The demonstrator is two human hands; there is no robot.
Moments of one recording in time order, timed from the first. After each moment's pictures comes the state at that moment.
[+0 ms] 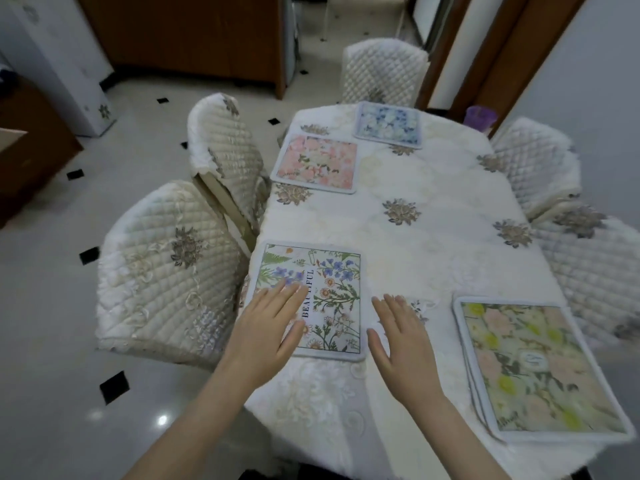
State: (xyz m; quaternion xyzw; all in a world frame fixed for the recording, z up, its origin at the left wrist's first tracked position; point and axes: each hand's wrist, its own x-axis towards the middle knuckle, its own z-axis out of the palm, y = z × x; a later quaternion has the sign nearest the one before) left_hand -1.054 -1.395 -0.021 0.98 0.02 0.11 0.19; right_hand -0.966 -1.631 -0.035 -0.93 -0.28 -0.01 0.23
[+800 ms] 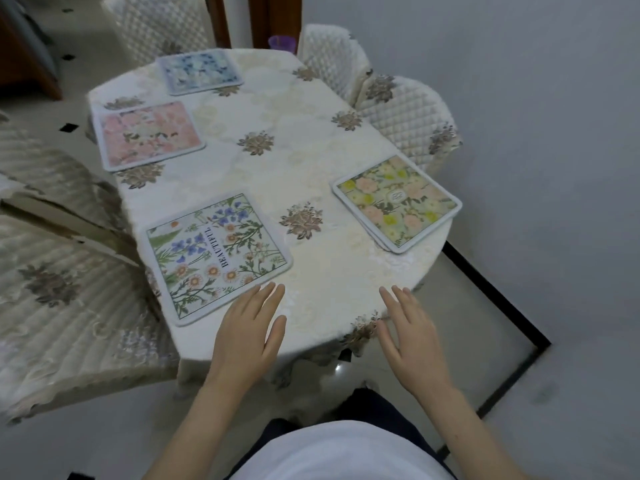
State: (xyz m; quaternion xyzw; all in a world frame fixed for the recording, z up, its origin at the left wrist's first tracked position) left_hand -1.148 -1.441 -0.050 0.94 -0.21 0.03 0.25; right_hand -1.215 -1.706 -0.045 -0.97 0.04 -0.06 0.22
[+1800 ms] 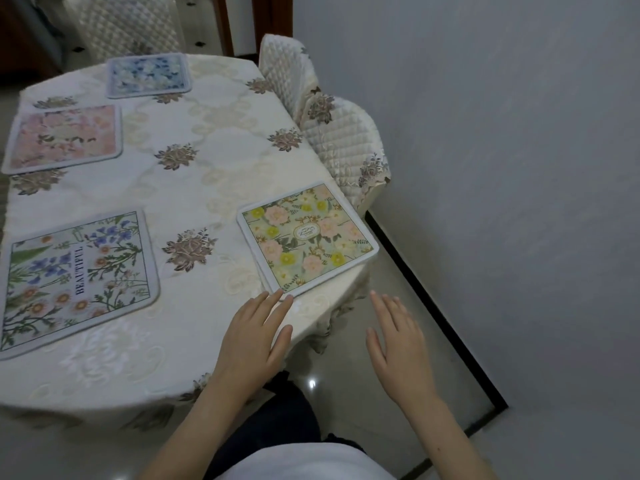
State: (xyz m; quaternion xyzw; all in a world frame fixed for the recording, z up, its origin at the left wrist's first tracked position) left_hand -1.093 -1.783 -0.052 0.96 -0.18 0.01 0.22; right_hand -1.133 -2.032 -0.050 -0.97 0.01 -0.05 0.22
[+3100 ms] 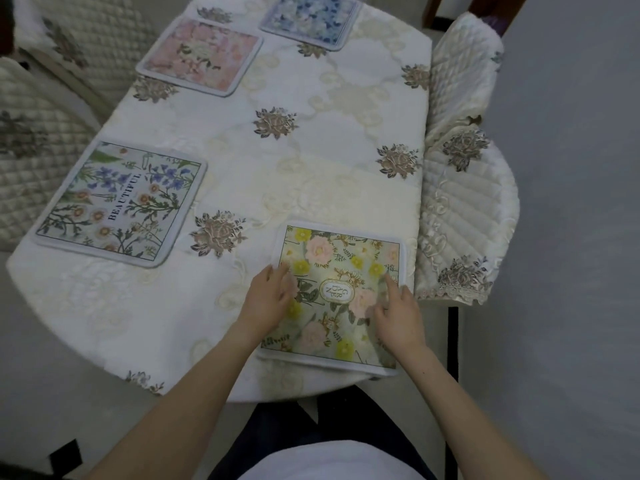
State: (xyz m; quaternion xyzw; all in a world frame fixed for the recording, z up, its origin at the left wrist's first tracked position) left_hand -0.873 -1.833 -0.131 0.87 0.29 -0.10 0.37; right_hand -0.764 -2.064 -0.127 -0.95 -0.15 0.22 0.18
